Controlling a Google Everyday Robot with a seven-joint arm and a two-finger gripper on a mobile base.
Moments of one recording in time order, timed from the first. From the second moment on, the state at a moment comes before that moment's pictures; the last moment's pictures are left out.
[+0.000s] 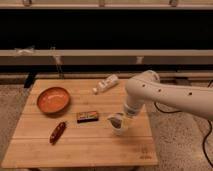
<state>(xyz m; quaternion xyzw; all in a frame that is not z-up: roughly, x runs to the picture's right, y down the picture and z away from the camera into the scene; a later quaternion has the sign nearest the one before) 0.106 0.142 0.717 -0.32 -0.01 0.16 0.93</state>
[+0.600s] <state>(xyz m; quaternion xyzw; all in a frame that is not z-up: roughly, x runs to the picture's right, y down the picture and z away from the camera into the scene) 0.091 0.096 0.698 -0.30 0.00 0.12 0.95</state>
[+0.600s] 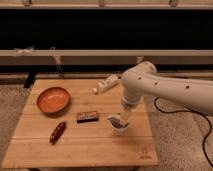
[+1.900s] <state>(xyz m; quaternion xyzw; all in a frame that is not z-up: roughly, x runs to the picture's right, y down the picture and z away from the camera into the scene) -0.146 0.078 0.769 -0.29 -0.13 -0.15 0.94</state>
